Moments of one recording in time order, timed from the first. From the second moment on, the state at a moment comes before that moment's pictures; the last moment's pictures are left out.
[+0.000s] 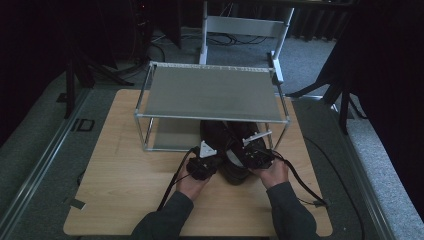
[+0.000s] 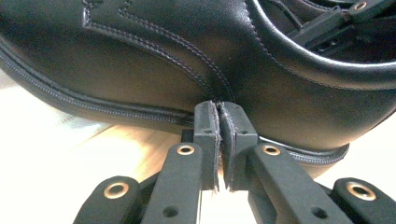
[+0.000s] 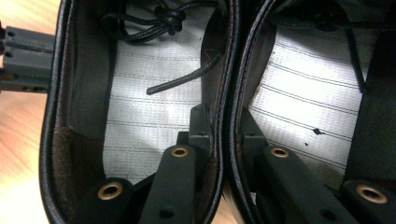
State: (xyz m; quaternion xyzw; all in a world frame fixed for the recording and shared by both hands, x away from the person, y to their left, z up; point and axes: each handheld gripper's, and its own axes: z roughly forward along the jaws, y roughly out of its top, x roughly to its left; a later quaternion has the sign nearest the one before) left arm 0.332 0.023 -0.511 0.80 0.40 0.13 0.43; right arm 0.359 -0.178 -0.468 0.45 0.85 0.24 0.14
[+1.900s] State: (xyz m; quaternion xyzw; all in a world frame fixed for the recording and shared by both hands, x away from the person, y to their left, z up) left arm 0.377 0.013 -0.519 0.76 0.45 0.23 0.41; right arm 0.393 -0.153 -0.486 0.54 0.77 0.29 0.20
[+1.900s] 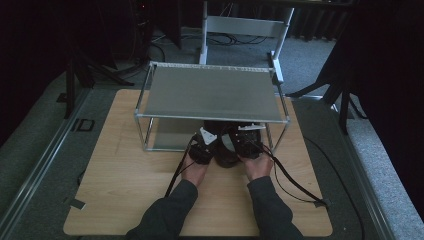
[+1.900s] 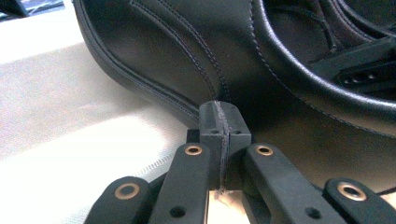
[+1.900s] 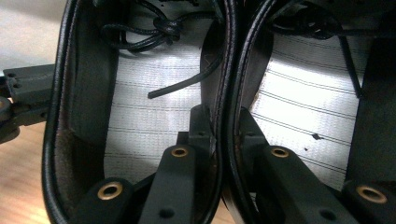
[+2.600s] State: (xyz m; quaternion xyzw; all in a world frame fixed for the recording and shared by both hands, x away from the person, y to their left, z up) left arm 0.390 0.013 -0.521 0.74 0.45 0.28 0.41; right arm 0.398 -0.143 -0.490 0.56 0.73 0.31 0.23
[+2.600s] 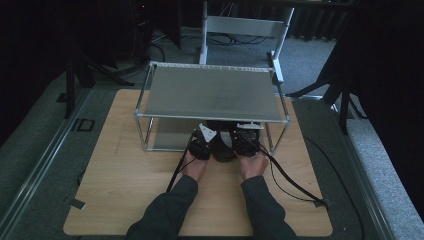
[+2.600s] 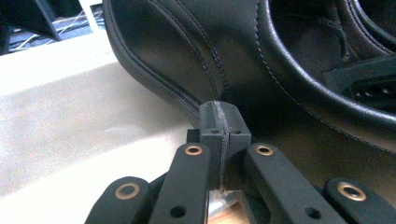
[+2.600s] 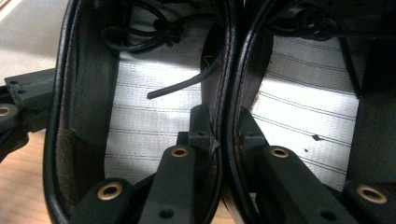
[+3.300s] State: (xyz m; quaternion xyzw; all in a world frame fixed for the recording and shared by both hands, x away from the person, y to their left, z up) left arm 0.394 0.007 -0.525 0.72 0.45 0.30 0.43; right arm 0.401 -0.142 -0.494 0.58 0.71 0.33 0.24
